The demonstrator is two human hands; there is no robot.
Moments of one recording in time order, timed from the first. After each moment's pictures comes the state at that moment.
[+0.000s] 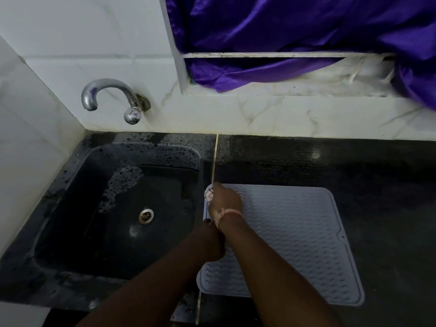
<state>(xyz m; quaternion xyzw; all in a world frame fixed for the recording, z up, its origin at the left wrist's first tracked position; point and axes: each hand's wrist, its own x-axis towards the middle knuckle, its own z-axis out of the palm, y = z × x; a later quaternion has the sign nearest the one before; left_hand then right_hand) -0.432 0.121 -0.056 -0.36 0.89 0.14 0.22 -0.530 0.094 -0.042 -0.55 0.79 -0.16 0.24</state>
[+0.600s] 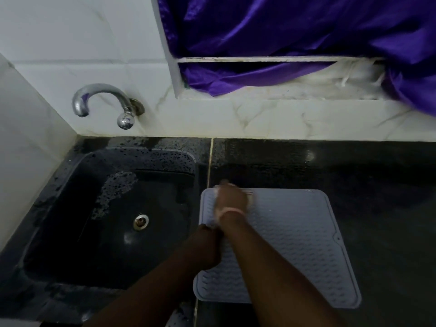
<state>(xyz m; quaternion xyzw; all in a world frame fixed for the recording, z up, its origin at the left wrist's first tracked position) -0.422 0.122 -0.043 -0.28 0.94 0.16 0.12 -0.549 0.076 -0.048 -0.48 0.85 -0.12 0.17</state>
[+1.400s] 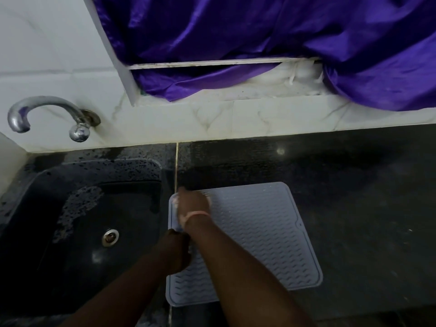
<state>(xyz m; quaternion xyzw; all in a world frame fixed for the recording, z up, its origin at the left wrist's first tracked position) -0.429 0.121 -0.057 -0.39 0.87 0.25 0.18 -0.548 0.093 -0.030 -0.55 0.80 -0.10 0.20</state>
